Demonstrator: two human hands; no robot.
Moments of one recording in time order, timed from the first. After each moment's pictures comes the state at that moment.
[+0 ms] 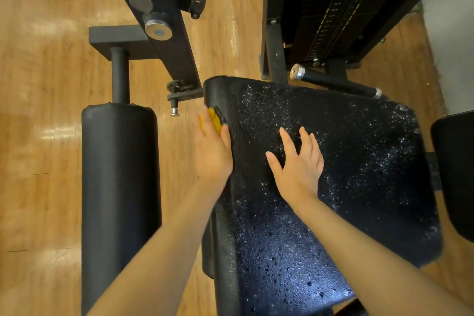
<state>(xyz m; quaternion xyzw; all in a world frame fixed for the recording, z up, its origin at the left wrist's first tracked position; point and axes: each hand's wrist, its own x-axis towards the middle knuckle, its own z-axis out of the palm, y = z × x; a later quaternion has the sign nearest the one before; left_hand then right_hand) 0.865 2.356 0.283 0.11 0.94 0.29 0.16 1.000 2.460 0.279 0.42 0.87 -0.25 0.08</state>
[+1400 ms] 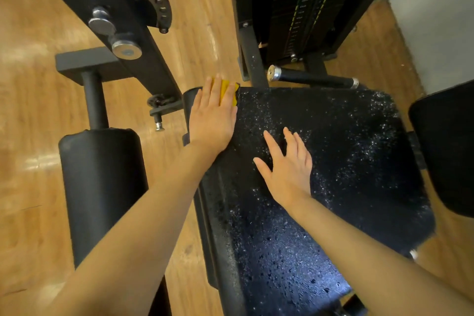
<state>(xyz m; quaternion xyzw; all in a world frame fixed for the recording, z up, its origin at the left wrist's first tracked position) 0.812 2.418 0.298 0.44 0.89 -0.01 0.11 1.000 2.464 0.286 0.41 0.88 -0.23 0.11</state>
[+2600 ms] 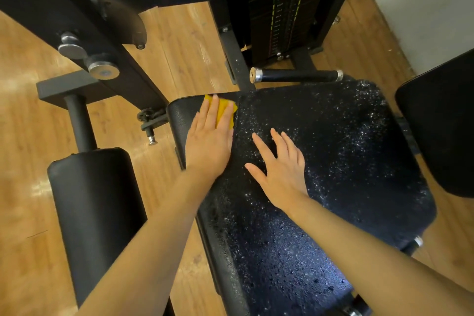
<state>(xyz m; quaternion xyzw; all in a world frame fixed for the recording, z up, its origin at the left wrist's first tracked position) 0.845 2.411 0.301 0.46 0.88 -0.01 0.14 1.011 2.470 0.282 0.38 0.89 -0.24 0.09</state>
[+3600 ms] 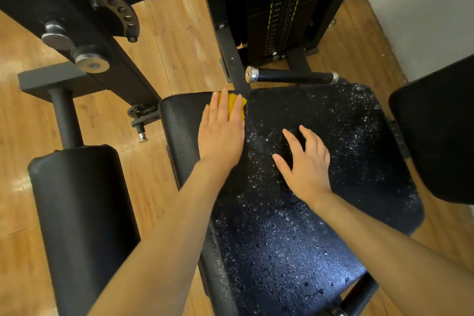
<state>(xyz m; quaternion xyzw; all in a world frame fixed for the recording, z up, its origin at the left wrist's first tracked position) 0.866 2.446 0.287 0.44 0.89 -0.03 0.14 1.049 2.514 0.262 0.44 0.87 -0.22 0.06</state>
